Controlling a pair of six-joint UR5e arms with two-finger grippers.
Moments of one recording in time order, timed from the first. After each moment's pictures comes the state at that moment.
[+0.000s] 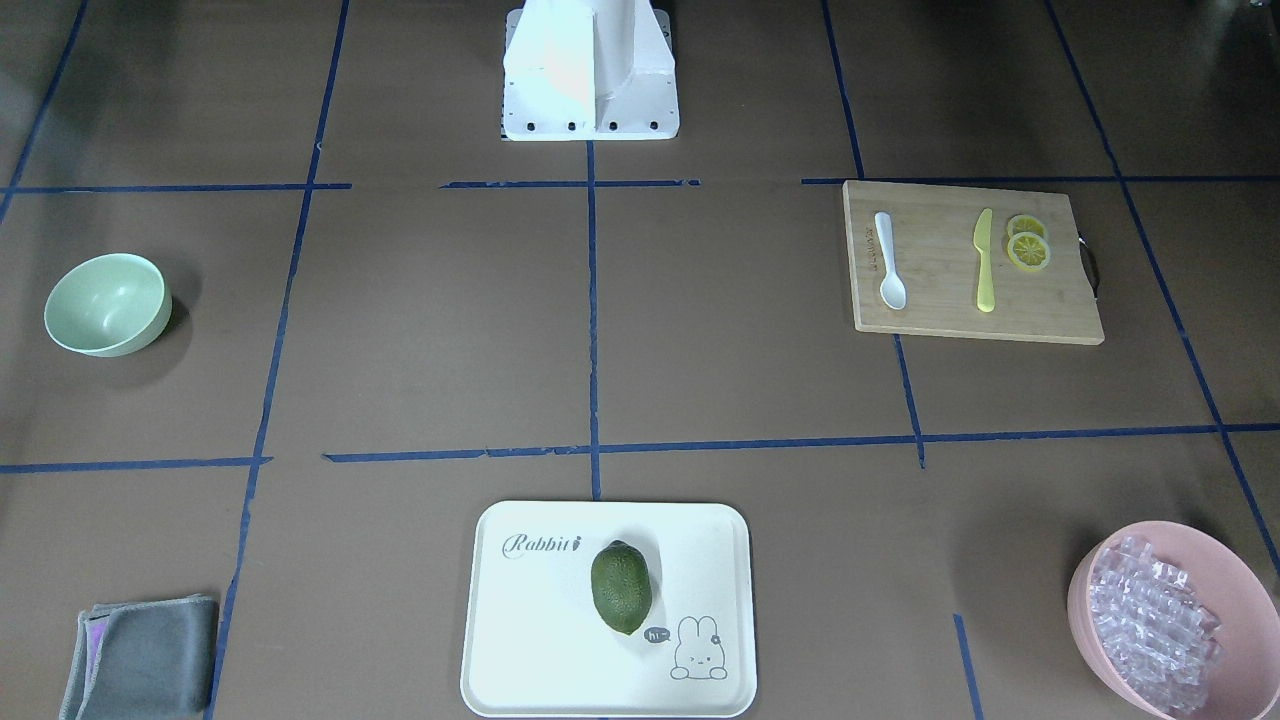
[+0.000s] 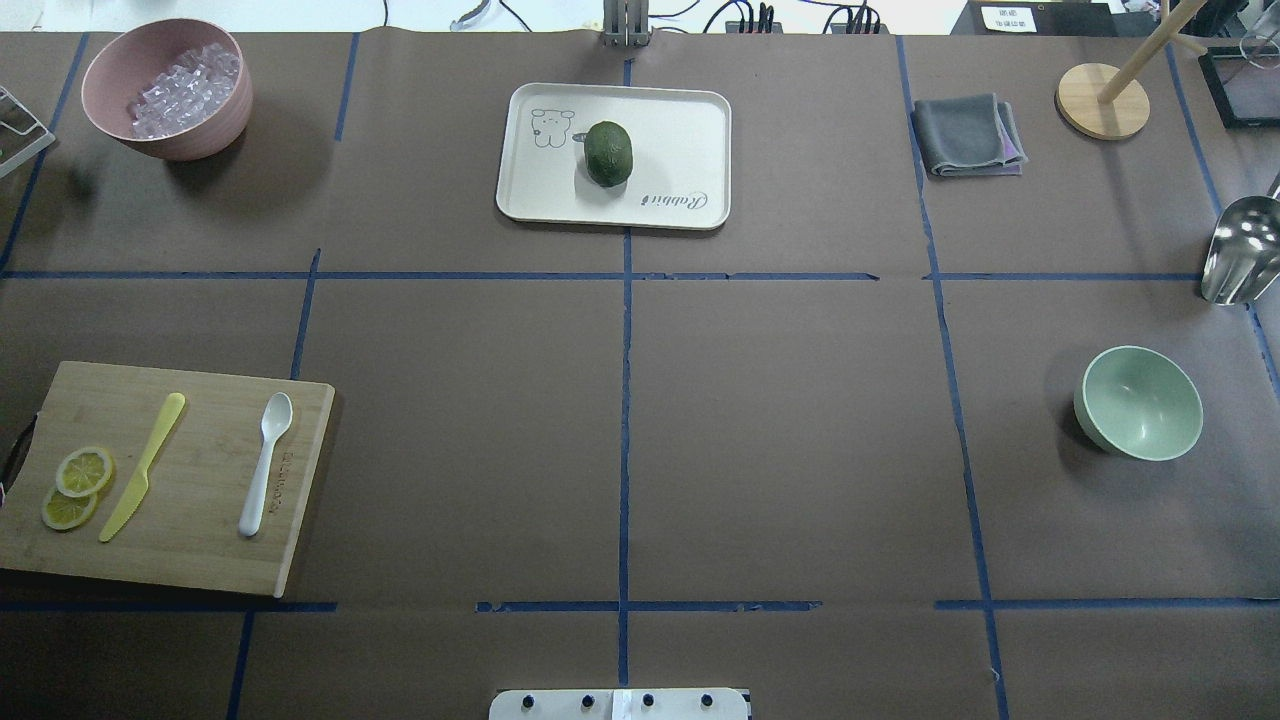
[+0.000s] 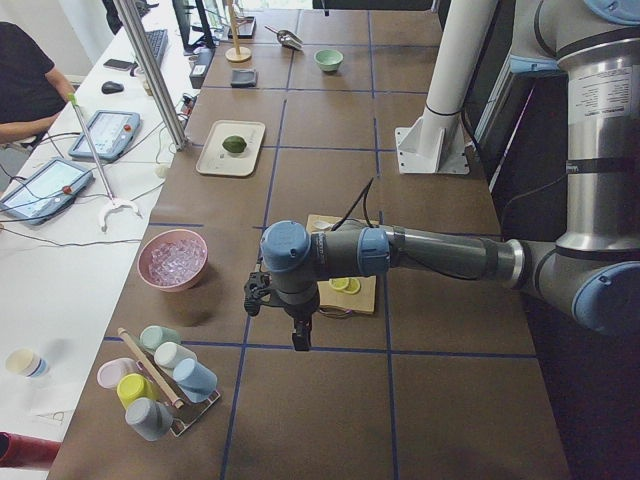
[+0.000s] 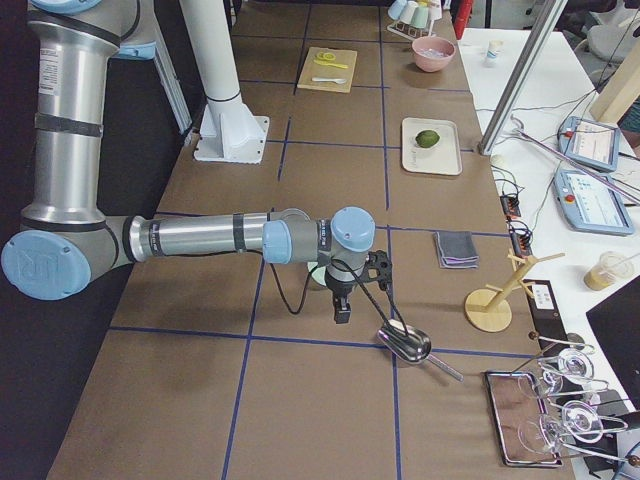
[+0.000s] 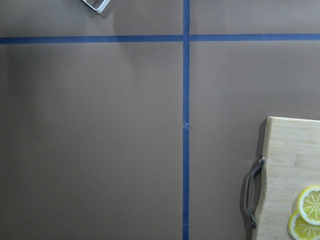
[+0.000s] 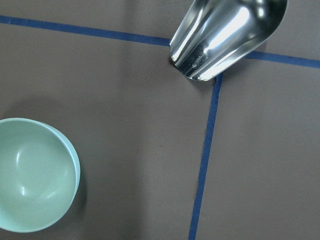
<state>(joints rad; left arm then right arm) -1.59 -1.46 -1.80 -1.35 -2.35 0.10 1.44 -1.71 1.80 -1.61 2.35 -0.01</state>
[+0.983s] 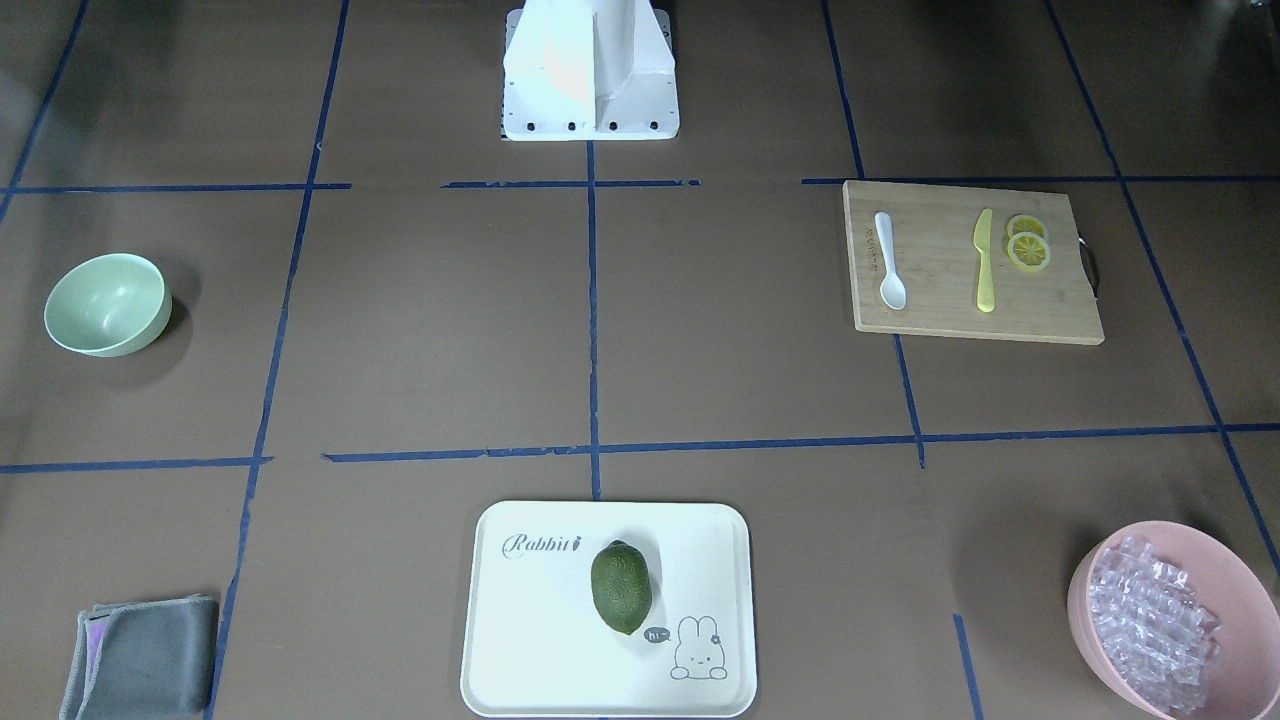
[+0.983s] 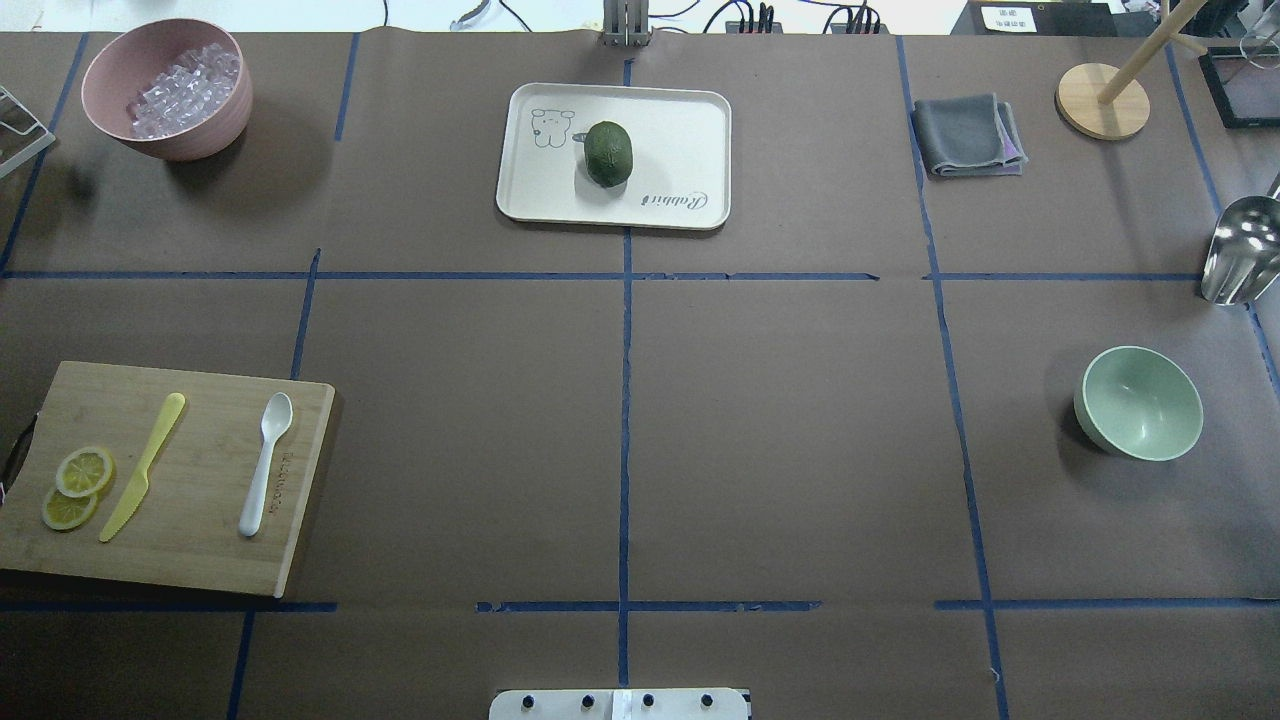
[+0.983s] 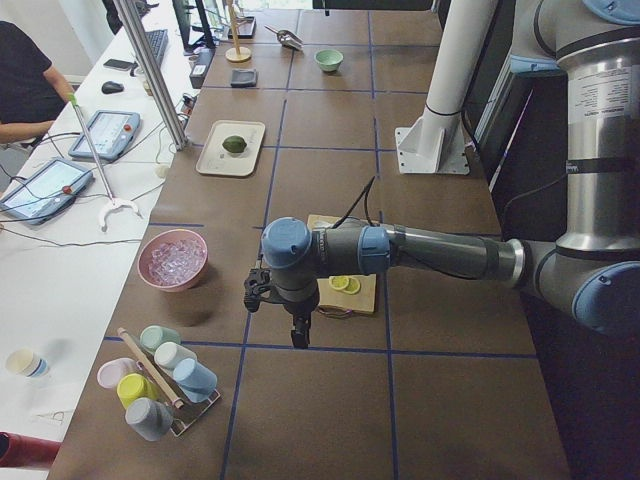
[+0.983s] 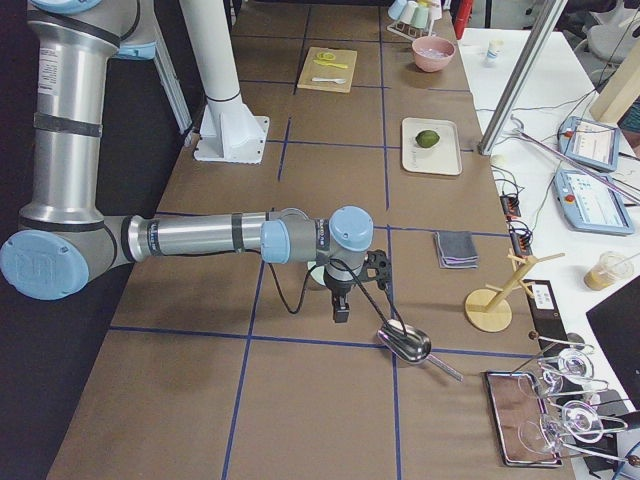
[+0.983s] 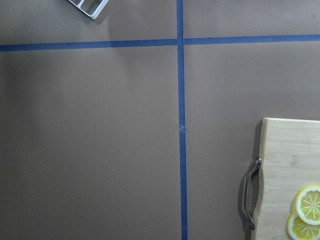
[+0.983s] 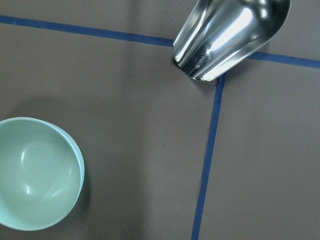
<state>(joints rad) -1.58 -1.46 -1.81 -1.36 -2.35 0.10 1.44 -1.72 1.81 -1.61 2.35 -0.01</state>
